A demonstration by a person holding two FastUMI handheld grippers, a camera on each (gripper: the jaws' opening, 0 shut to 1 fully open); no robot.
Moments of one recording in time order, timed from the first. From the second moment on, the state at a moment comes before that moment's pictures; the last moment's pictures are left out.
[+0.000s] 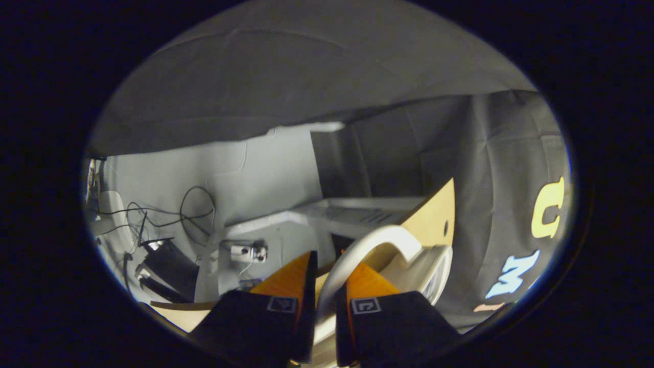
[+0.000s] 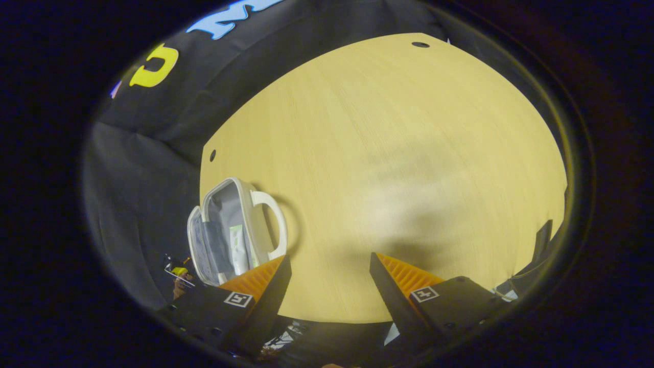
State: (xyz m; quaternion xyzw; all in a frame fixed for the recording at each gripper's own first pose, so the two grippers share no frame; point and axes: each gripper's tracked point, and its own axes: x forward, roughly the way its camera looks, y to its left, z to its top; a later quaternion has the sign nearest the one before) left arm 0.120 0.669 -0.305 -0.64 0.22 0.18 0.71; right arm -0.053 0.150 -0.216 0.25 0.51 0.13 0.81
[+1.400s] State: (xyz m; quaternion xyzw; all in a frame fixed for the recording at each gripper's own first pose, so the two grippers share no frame) left arm 0.084 0.237 0.064 -0.26 0.10 0.04 0.96; right arm -0.029 0.096 -0.220 0.33 0.47 0.17 0.80
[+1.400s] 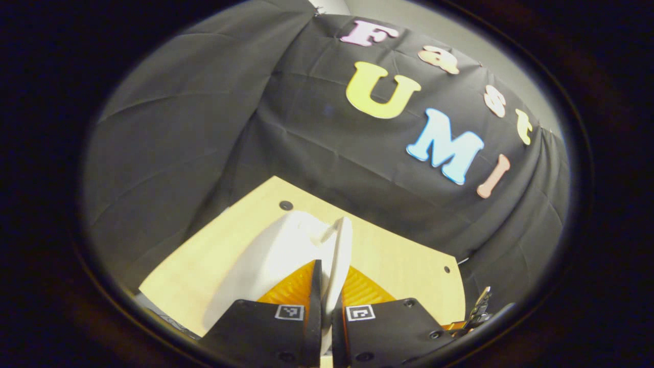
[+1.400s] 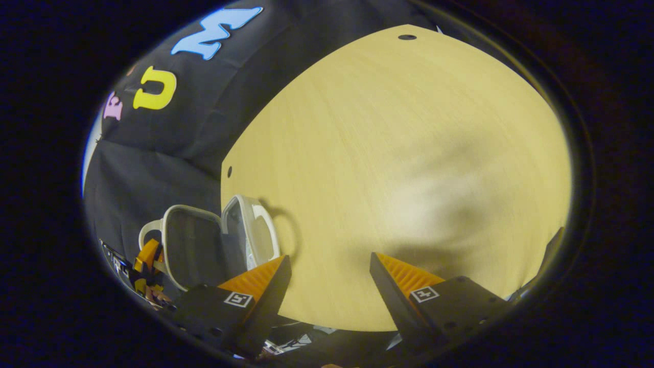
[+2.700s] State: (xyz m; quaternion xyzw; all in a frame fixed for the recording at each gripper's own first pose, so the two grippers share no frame) left arm 0.117 -0.047 0.132 -0.03 -0.13 0.10 0.99; right arm 0.015 -0.197 0.014 0.09 -0.03 0.01 0.99
